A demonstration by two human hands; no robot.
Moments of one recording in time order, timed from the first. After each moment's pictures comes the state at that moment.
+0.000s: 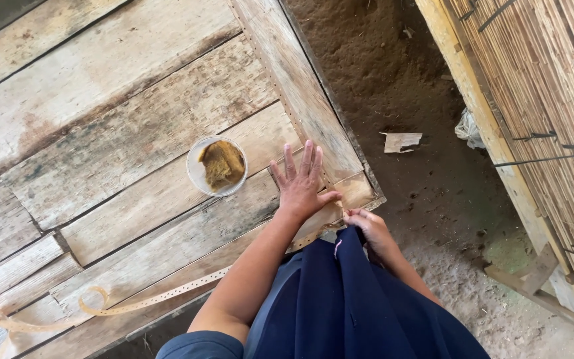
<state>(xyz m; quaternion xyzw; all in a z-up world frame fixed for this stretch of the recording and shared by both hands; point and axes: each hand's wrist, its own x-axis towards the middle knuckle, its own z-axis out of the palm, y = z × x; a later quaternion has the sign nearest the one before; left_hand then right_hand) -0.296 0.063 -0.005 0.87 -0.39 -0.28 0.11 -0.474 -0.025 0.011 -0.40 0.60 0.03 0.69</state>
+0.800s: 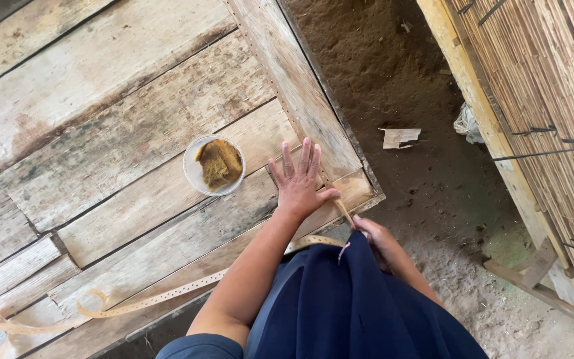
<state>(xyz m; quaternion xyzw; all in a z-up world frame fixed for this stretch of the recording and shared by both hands) -0.293 0.062 -0.004 0.87 -0.39 -0.29 0.09 -0.529 -0.029 -0.037 -0.34 0.60 0.07 0.72</state>
